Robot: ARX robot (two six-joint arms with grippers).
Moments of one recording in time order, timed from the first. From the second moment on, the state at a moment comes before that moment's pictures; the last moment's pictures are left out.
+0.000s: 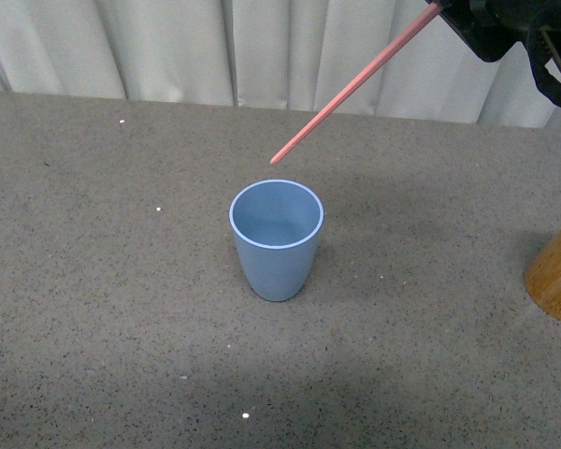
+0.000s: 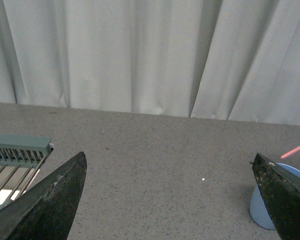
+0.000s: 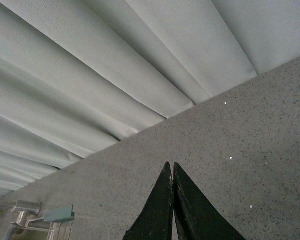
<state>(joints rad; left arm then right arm) 0.00 0.00 0.02 0.00 0.00 -0.01 0.42 1.64 0.79 0.57 0.14 0.83</state>
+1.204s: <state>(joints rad) 0.00 0.00 0.02 0.00 0.00 -0.01 0.44 1.70 0.76 0.57 0.15 0.84</state>
